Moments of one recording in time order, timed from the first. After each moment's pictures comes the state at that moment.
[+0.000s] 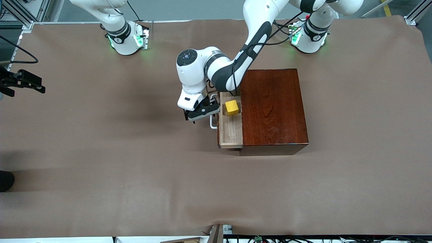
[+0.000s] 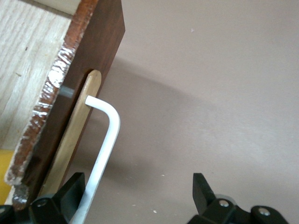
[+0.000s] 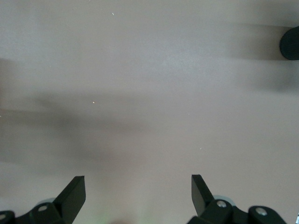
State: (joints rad) left arm -1.01 0.83 0.12 -1.22 0.16 2.14 -1.37; right arm -0.06 0.03 -0.03 -1.54 -0.02 1.50 -0.21
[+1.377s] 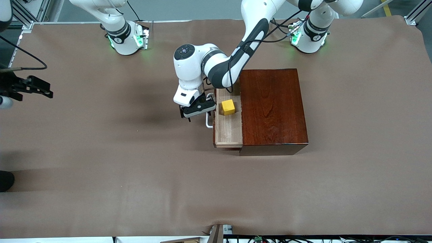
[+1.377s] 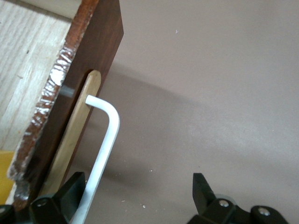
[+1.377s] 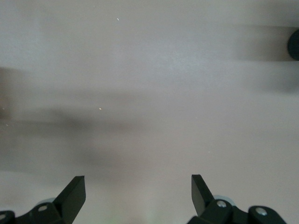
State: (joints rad) left arm -1.04 0.82 0.14 -1.21 0.17 2.15 -1.37; right arm -0.02 0.09 -0.01 -1.50 0.00 1.51 -0.11
